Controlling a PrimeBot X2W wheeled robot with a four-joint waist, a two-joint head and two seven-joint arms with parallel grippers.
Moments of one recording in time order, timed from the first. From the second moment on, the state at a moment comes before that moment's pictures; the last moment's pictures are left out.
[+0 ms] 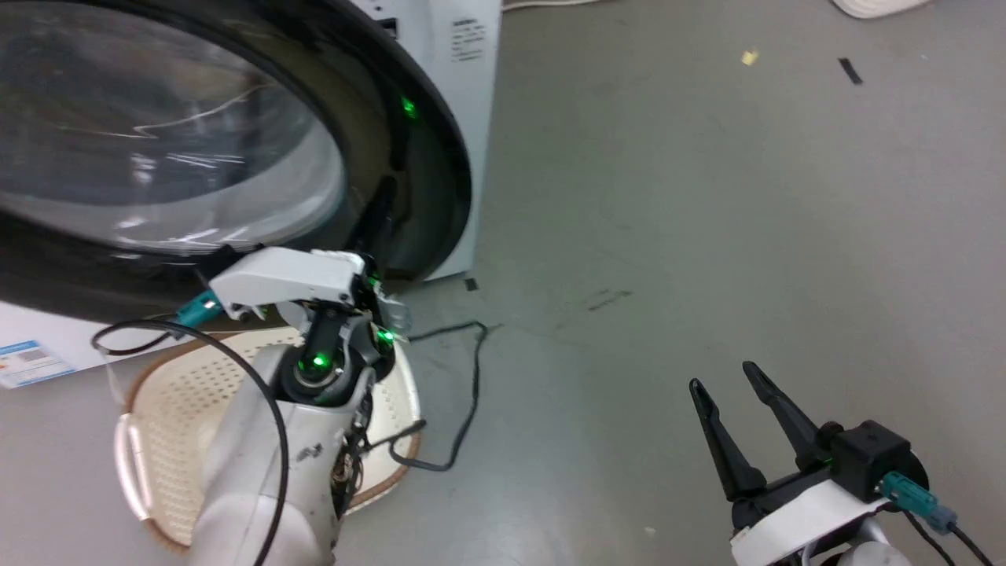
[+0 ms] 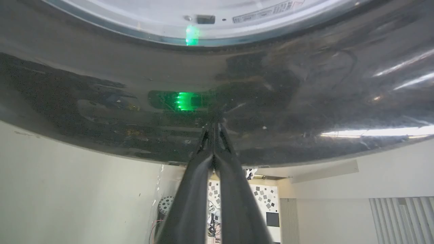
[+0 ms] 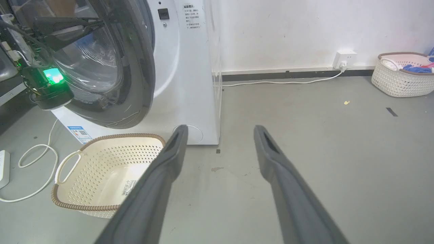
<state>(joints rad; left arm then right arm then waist) -0.68 0.05 -0.18 0.61 -1.69 -0.11 0.00 -0.12 -0.15 0.20 0.22 0.25 0.13 -0.26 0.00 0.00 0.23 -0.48</state>
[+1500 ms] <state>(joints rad) 0.06 0.17 -0.19 0.00 -0.23 0.13 -0.26 -0.02 -0.24 0.20 0.06 0.25 0.13 -0.22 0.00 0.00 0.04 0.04</state>
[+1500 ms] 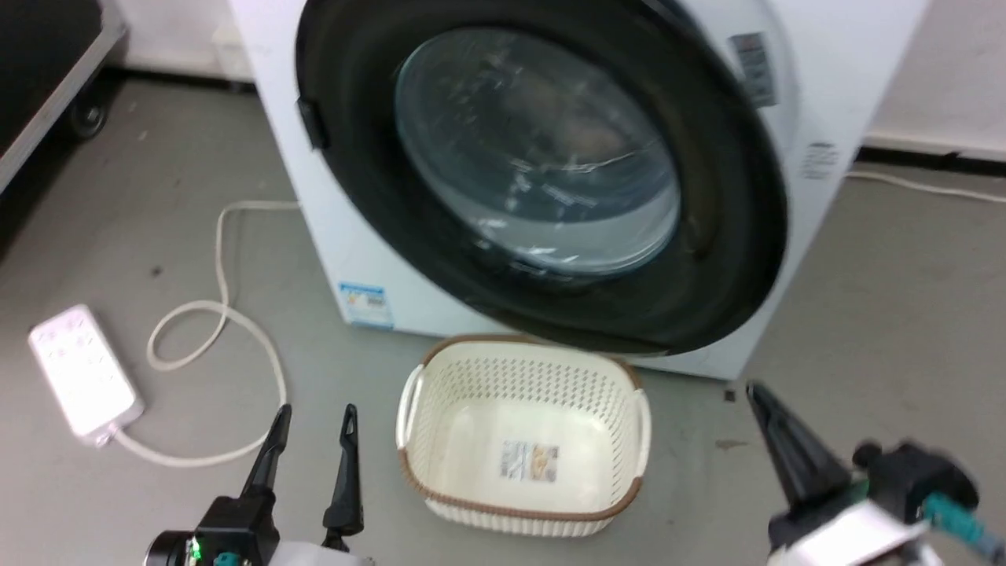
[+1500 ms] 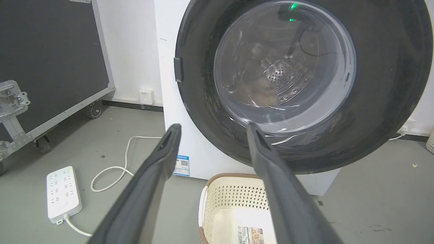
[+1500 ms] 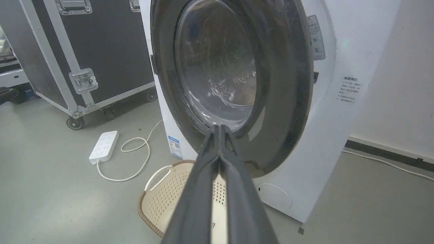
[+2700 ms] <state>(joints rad) -0.09 0.05 -0.28 0.00 -0.19 0.09 -0.26 -0.86 -0.68 0.28 0.68 0.61 0.14 -0.05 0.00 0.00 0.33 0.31</state>
